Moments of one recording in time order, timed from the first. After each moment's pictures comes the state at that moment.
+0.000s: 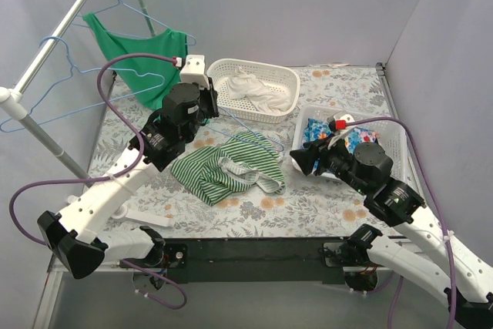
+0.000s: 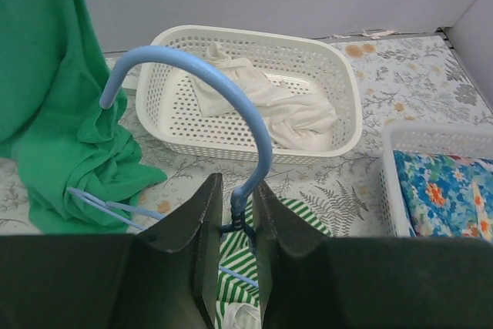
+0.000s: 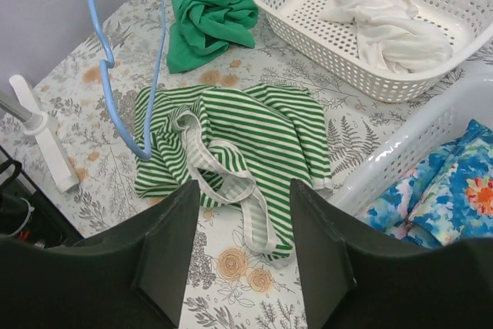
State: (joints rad) left arm -0.70 1.20 1.29 -0.29 -0.44 -0.23; right arm 0.76 0.65 0.78 -0.29 0.00 0.25
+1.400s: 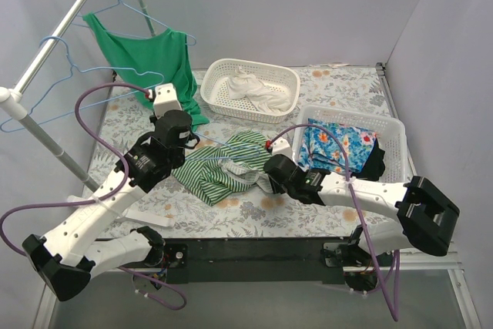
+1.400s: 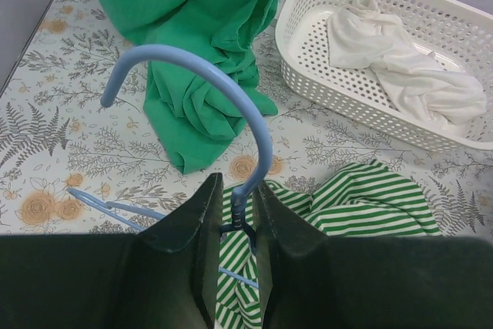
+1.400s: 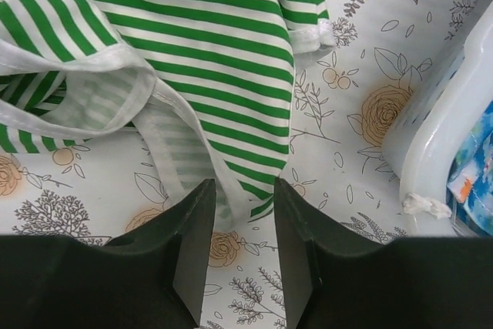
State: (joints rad) left arm -0.70 1.01 1.09 -0.53 -0.80 -0.44; right arm 1.04 1.34 0.73 -0.28 0.46 0.46
